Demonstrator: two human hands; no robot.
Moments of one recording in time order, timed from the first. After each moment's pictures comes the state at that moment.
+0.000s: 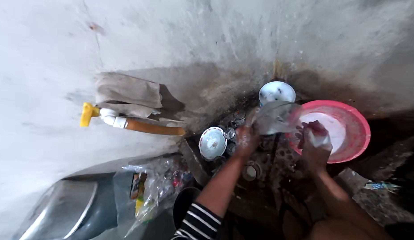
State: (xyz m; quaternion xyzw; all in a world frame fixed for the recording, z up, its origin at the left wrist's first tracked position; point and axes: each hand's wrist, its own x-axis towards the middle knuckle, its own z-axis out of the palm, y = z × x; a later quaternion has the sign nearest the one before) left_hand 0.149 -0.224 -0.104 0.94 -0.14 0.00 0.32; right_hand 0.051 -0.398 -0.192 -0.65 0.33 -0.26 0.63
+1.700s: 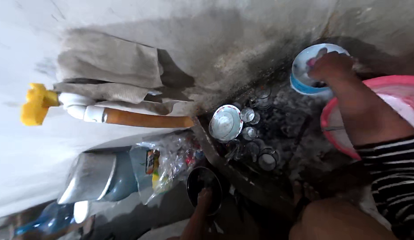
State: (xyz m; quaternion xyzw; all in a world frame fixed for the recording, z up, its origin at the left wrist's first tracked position) left_hand -0.045 0.109 -0.240 0.84 0.14 -0.51 -0.12; right_hand 0.296 -0.433 -0.191 -0.94 0.20 0.17 0.21
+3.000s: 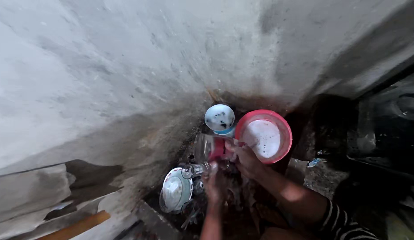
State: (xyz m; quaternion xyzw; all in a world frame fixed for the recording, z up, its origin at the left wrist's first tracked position) left_hand 0.101 -0.260 -0.156 0.58 -0.04 -0.09 0.81; right_hand 0.082 -0.399 -0.120 -0.33 0.23 -0.08 0.91
